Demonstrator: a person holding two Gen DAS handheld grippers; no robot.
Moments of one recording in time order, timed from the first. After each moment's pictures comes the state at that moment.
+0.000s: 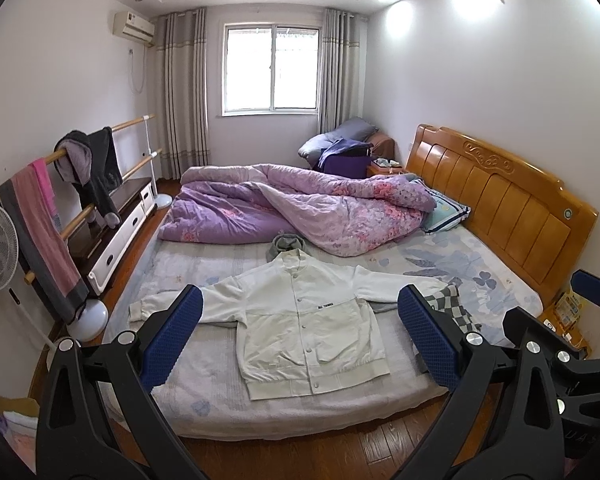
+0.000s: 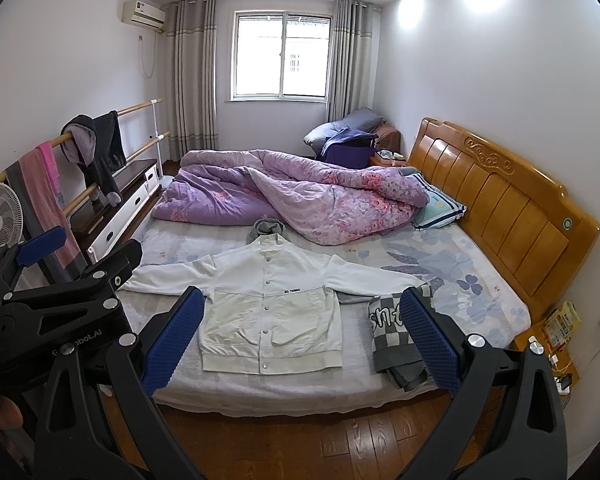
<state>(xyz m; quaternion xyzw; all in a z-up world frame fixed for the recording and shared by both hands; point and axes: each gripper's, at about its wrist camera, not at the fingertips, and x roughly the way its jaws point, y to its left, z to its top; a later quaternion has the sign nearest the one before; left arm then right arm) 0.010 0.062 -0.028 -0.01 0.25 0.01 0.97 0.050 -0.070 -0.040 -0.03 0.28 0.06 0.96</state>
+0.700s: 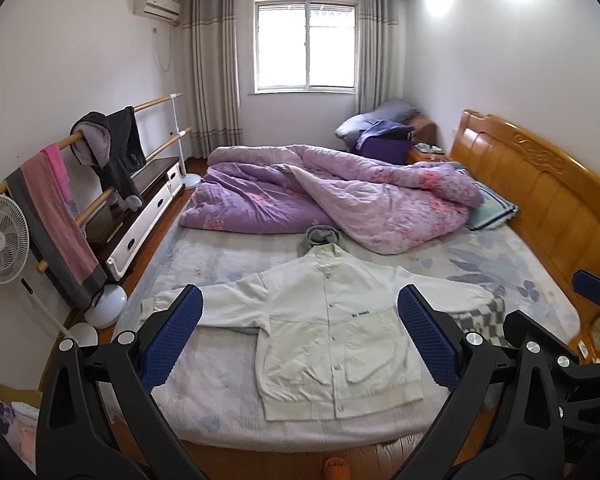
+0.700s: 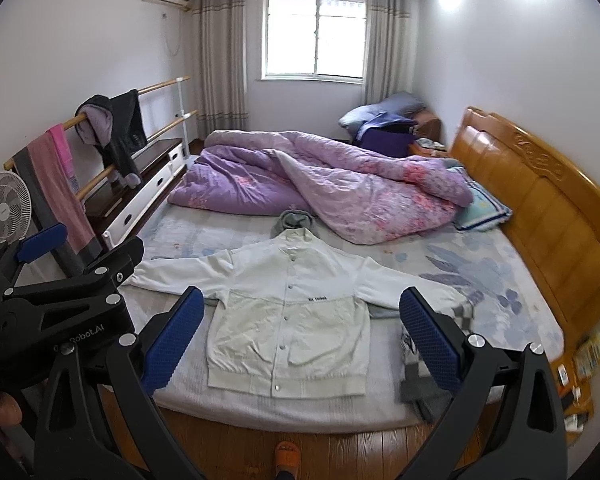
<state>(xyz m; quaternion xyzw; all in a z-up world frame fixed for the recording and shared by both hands) 0.187 0.064 -0.058 -0.01 0.29 0.08 0.95 0.218 -0.054 -0.071 -0.05 0.31 0.14 0.94</state>
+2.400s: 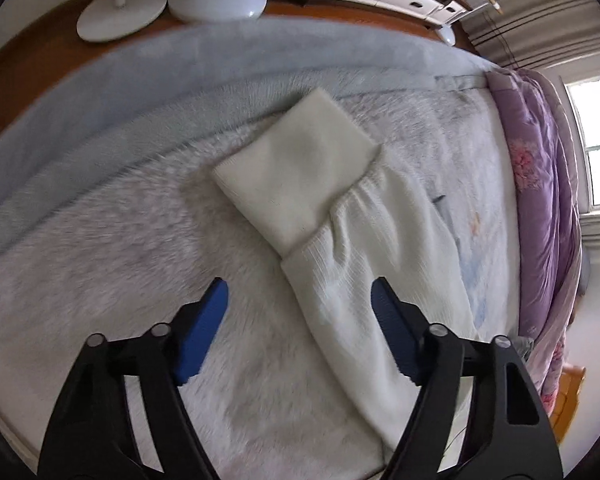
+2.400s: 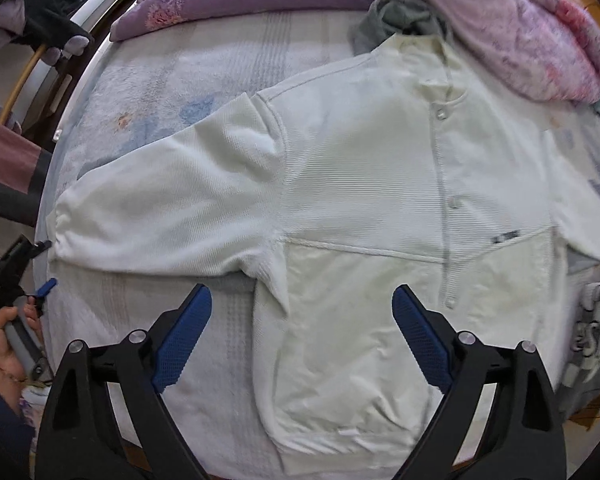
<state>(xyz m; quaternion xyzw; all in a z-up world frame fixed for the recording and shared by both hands) 0.434 0.716 -0.637 -0.53 0.45 0.30 0.66 0.596 0.254 -0.494 -0.03 0.64 0.13 0.76</state>
